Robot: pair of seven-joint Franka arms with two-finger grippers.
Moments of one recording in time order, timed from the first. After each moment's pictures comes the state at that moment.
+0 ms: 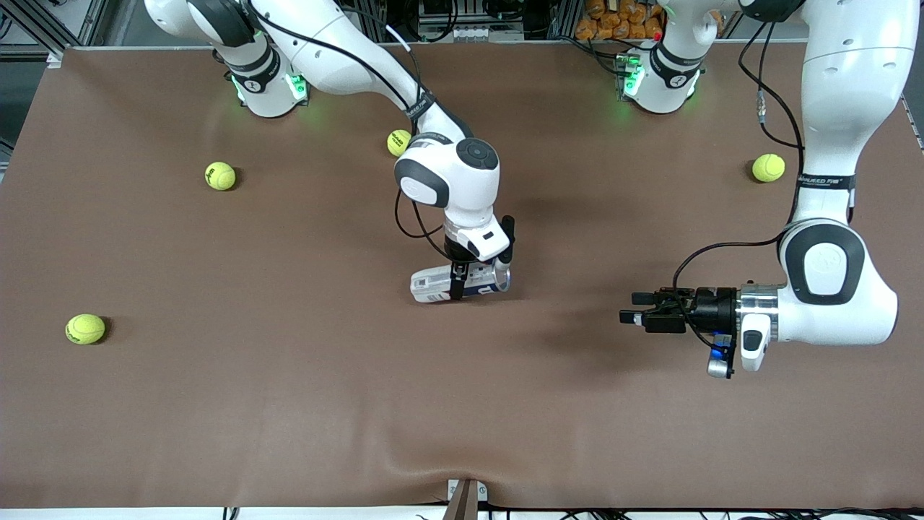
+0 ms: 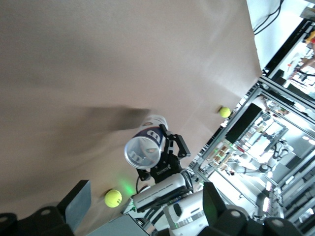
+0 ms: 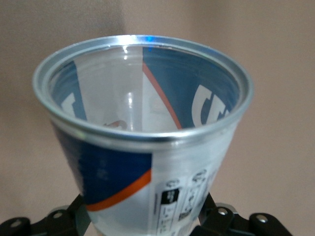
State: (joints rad) left arm 0.00 0.64 -0.04 -1.46 -1.04 1.70 -0.12; right arm 0.79 0.80 0.03 -1.42 -0.48 2.33 -0.32
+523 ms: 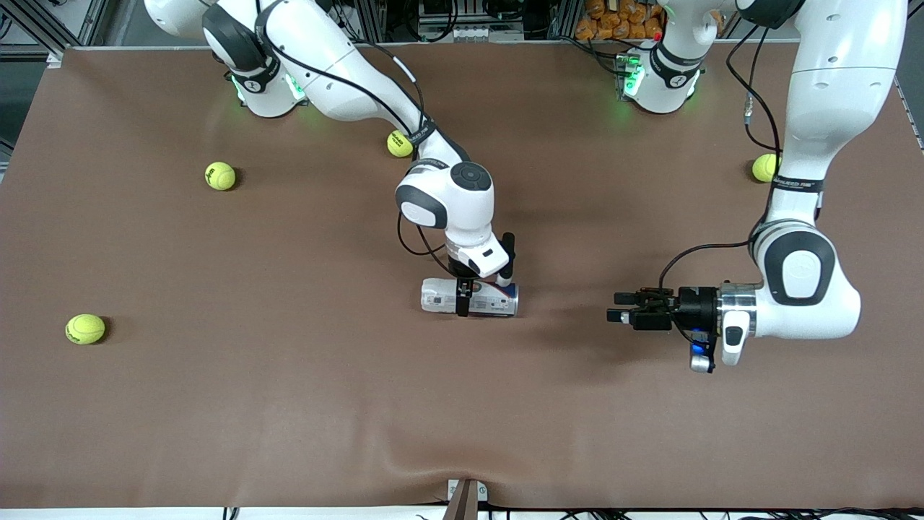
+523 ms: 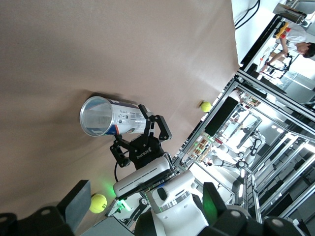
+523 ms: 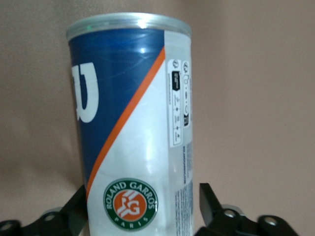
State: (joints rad) left arm -0.02 0.65 -0.05 -1.57 -1.19 1.76 0.02; right arm 0.77 0.92 0.01 -1.34 -0.49 2.44 -0.32
